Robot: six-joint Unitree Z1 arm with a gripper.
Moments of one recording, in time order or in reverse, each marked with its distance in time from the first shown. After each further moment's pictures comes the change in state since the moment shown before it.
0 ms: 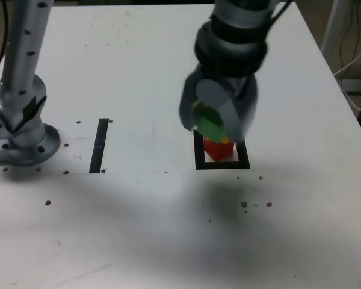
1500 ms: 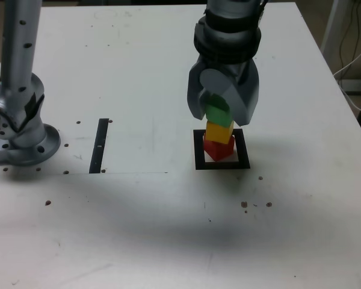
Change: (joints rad) arm 0.093 -0.056 0.129 -0.206 0.022 0.060
